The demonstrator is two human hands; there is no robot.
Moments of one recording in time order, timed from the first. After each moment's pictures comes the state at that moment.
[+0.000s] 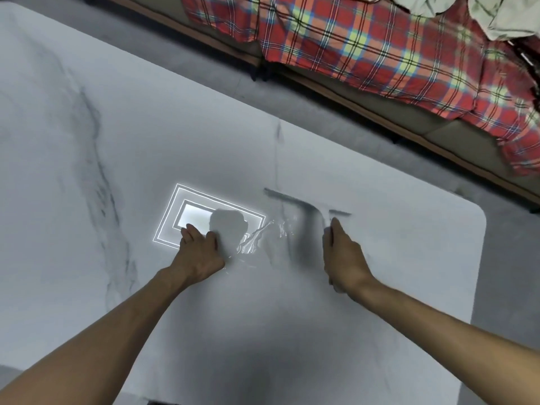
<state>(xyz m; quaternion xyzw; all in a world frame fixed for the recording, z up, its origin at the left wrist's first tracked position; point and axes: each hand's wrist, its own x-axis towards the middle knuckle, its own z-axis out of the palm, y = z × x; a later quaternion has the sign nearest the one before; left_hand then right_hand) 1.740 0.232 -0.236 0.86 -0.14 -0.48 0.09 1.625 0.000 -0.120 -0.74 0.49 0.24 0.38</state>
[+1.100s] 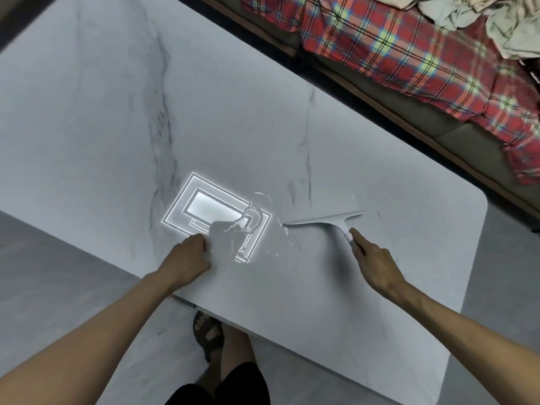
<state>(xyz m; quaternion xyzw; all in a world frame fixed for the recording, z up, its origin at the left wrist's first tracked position) 1.576 0.393 -0.225 0.87 -0.09 -0.44 0.21 1.445 0.028 -0.133 -0.88 0.31 0.27 0.23</state>
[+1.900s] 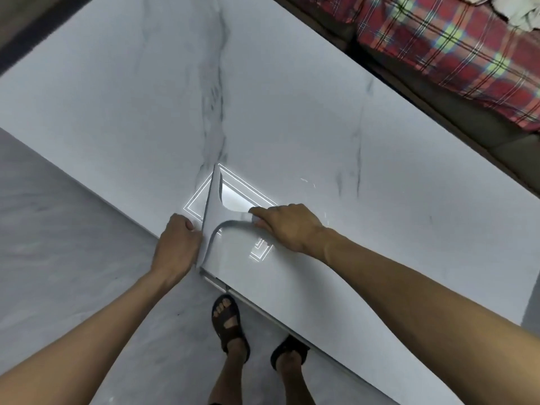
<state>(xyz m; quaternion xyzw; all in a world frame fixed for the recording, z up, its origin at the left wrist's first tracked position) 1.553 0.475 -0.237 0.89 0.18 -0.26 0.33 1.567 0.229 -0.188 -0.93 -0.18 0.31 0.10</state>
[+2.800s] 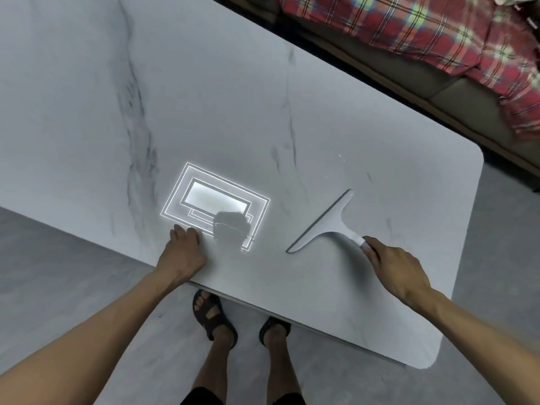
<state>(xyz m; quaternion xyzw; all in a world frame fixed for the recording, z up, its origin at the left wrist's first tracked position) 1.510 0.370 -0.236 0.89 -0.07 -0.44 0.13 1.326 -0.013 -0.156 -0.94 0.22 0.24 0.06</state>
